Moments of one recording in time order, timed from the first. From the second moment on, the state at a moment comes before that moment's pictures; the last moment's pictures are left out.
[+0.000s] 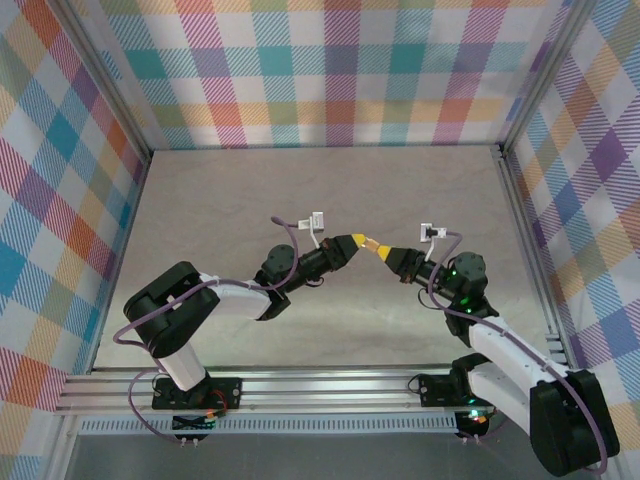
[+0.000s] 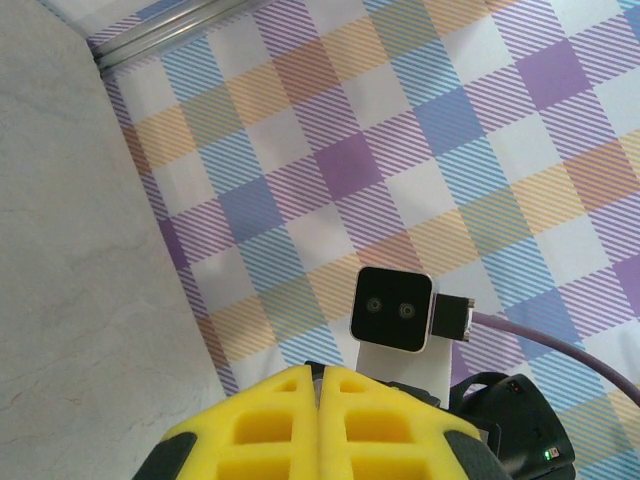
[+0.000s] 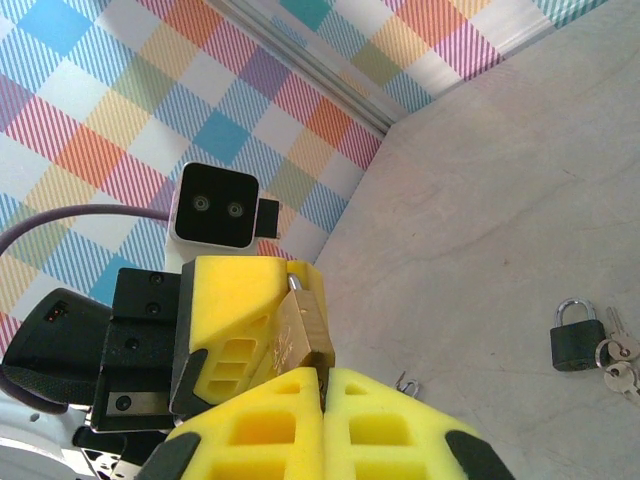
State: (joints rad) left arm -0.84 1.69 0.66 1.19 0.23 -1.20; right arm 0.31 0.92 0.26 0.65 -0.68 0.90
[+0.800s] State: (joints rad) left arm -0.86 1.66 0.65 1.19 0.23 -1.18; right arm 0.31 0.74 0.23 0.51 -0.66 0.86
